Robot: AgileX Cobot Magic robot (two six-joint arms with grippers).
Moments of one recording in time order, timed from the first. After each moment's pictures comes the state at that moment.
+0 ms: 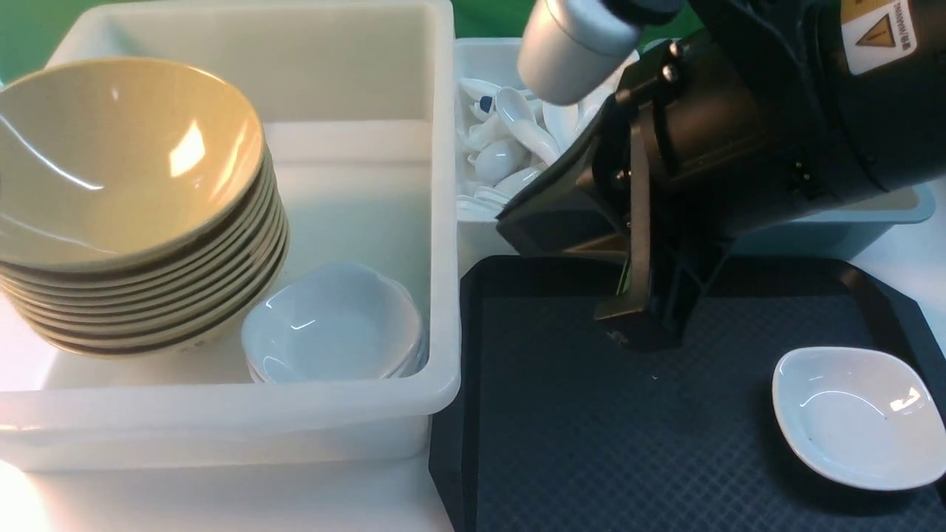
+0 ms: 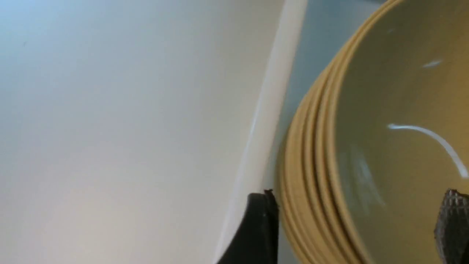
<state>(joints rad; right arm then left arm) 0.77 1.32 -1.42 0.21 0.93 -0.42 0.45 1.15 -1.20 -0.28 0.88 0.28</state>
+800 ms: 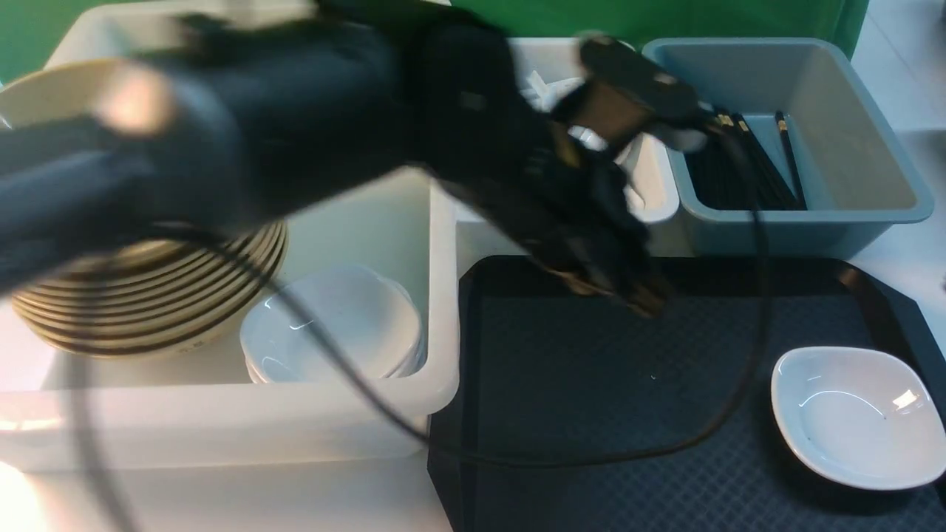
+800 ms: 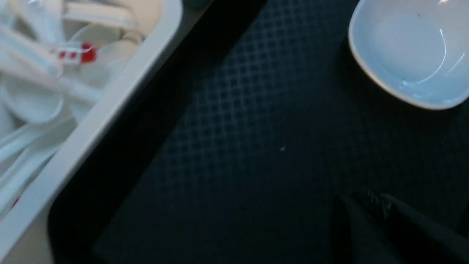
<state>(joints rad) 0.42 0.96 -1.14 -0.10 1.25 -0.08 -0.82 1.78 -1.54 -0.20 0.77 0.30</state>
